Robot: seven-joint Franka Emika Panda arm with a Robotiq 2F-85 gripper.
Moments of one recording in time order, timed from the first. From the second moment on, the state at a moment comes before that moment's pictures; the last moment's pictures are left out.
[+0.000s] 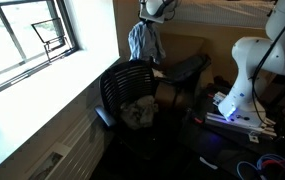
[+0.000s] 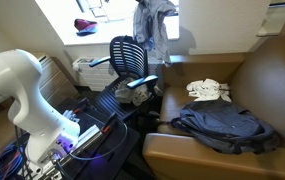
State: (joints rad) arm 1.41 0.40 -1.57 -2.13 0.20 2.75 0.75
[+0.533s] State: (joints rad) arm 1.95 0.15 -2.08 -2.16 0.38 2.70 0.18
